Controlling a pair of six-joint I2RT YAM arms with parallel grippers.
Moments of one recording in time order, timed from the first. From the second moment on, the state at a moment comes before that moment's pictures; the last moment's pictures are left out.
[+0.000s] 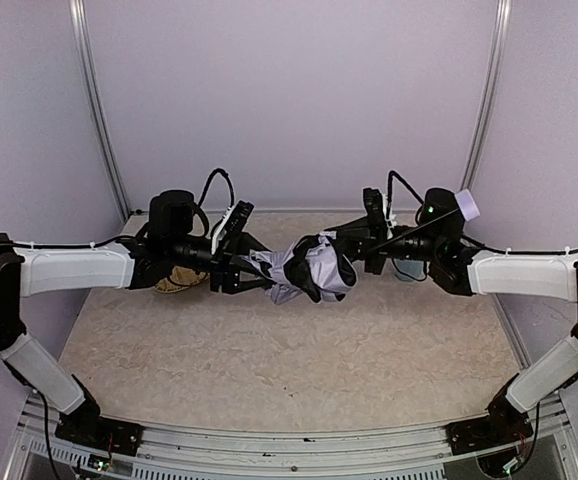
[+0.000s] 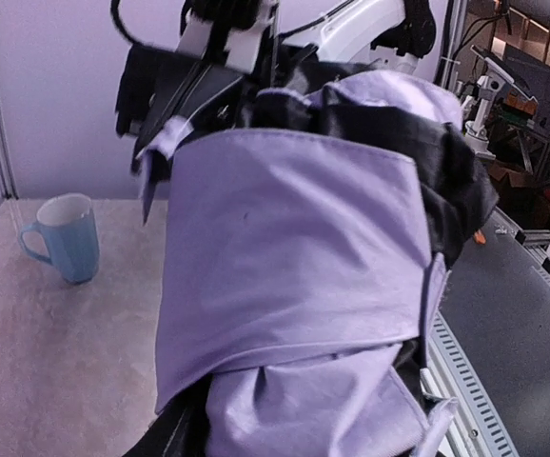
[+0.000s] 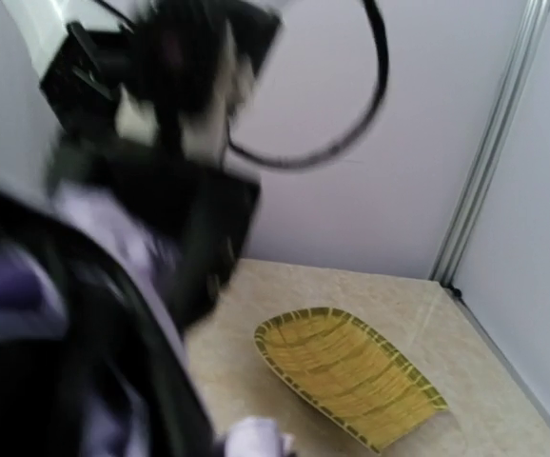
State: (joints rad) left arm -0.65 1.53 0.98 0.35 1.06 0.11; right arm 0.59 1.49 0.87 0.68 -0.86 -0.20
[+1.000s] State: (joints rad) left arm -0.72 1.48 0.95 -0.12 0.96 0.88; right arm 0.97 1.35 0.83 0.35 -0.47 -0.69
